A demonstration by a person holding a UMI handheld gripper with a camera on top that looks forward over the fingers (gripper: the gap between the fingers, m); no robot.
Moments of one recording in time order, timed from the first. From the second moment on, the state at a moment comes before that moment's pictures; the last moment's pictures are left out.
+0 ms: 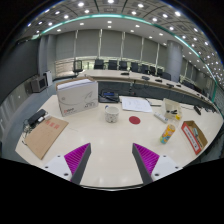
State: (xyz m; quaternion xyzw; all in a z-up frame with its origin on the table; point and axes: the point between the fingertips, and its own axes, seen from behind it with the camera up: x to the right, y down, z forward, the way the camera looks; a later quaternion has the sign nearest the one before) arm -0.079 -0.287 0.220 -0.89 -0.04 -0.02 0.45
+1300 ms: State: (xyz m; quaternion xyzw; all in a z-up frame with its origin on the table) arm 0.253 -0.018 0.106 -0.83 -0.06 -0.07 0.56
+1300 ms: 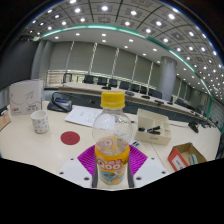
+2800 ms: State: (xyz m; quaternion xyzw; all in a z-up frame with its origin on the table) arm 0.035 0.134 0.227 -0.73 -0.28 -0.22 0.59
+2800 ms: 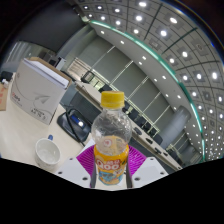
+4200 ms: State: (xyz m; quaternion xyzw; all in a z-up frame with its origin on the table) arm 0.053 -0.109 0.213 -0.87 -0.05 -0.01 0.50
